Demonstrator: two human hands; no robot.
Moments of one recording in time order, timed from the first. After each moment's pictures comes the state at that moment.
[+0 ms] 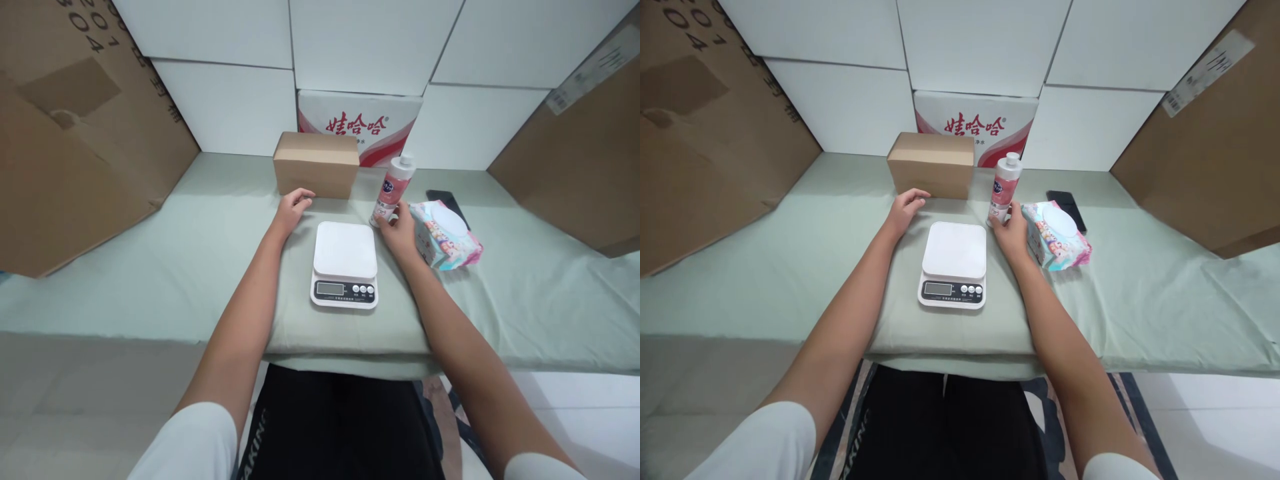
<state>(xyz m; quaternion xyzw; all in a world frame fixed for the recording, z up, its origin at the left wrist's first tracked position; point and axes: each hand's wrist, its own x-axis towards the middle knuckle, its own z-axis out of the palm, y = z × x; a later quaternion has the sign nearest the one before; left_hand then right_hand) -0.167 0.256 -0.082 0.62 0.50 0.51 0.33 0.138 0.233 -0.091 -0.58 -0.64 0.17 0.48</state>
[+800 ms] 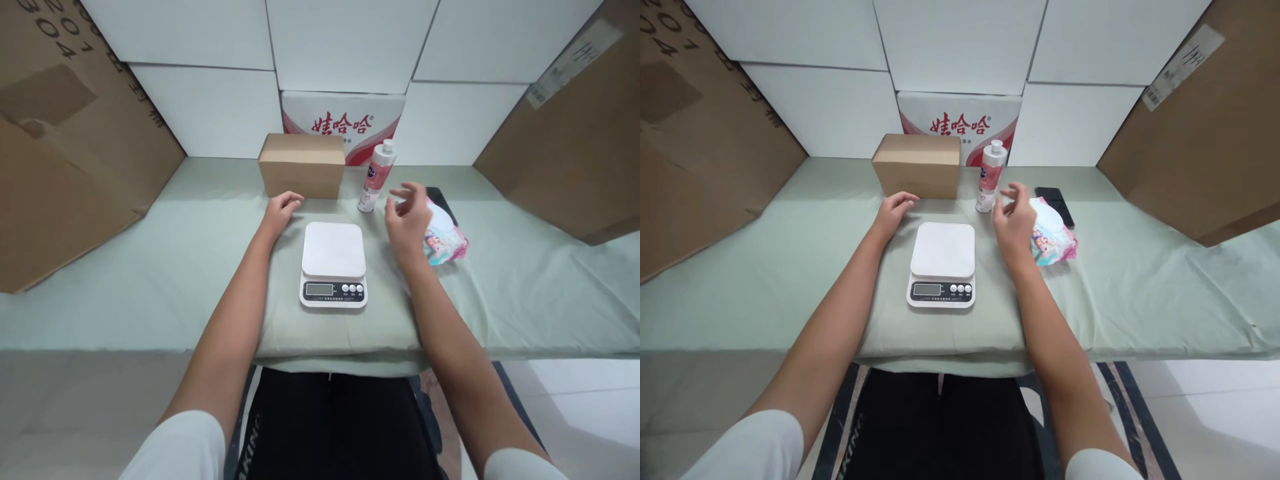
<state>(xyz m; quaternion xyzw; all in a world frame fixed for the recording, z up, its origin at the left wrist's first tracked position) -0.166 0.252 -0.080 0.63 0.51 0.49 0.32 0.143 0.199 -0.037 -0.62 -0.62 0.08 0.47</state>
